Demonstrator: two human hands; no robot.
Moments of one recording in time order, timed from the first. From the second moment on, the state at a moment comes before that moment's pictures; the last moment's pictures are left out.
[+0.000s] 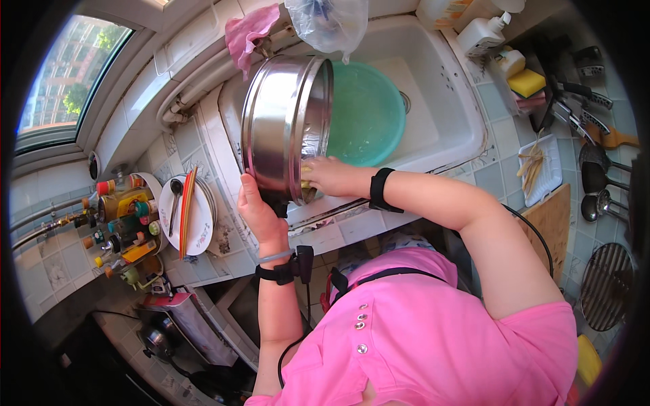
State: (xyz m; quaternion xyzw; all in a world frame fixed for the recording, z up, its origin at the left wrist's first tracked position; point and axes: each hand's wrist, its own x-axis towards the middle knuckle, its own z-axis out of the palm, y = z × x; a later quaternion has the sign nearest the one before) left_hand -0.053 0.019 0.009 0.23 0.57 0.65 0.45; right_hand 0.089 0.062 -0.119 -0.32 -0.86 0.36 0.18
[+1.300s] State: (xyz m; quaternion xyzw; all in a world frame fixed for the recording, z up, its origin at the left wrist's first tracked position) left_hand -0.043 0.006 0.015 0.26 0.52 0.68 0.46; right_hand 0.068 0.063 -0.120 -0.21 -0.82 0.47 0.26
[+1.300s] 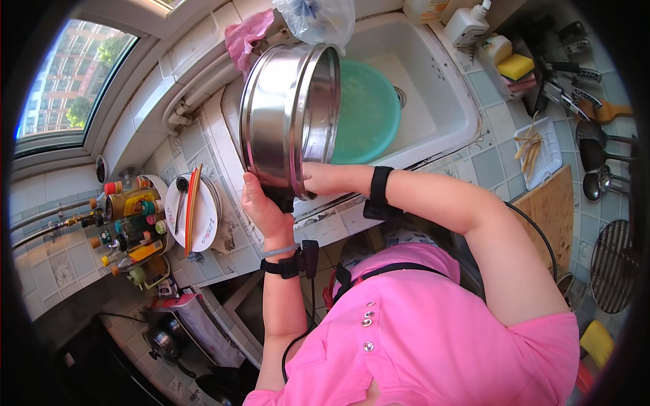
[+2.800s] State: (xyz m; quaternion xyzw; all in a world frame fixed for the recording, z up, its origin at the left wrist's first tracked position) left_hand -0.068 0.029 -0.002 0.56 0.66 0.43 0.26; right_hand 0.082 0.054 -0.055 -0.32 -0.84 0.44 0.05
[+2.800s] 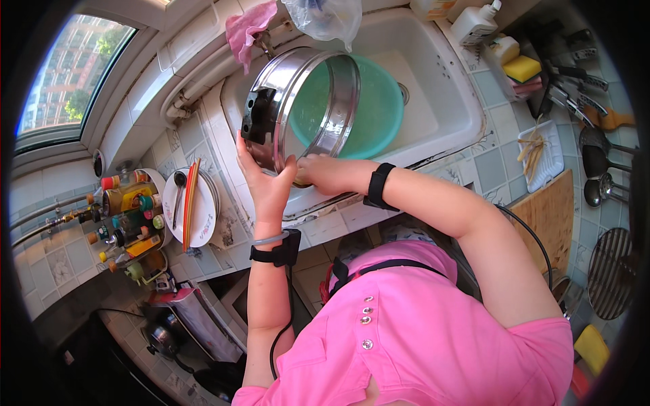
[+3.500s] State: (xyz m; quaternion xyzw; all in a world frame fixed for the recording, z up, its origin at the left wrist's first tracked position) left_hand -0.057 0.041 -0.032 0.58 0.66 0.42 0.23; right_hand 0.164 0.140 -0.150 -0.53 -0.81 0.24 -0.03
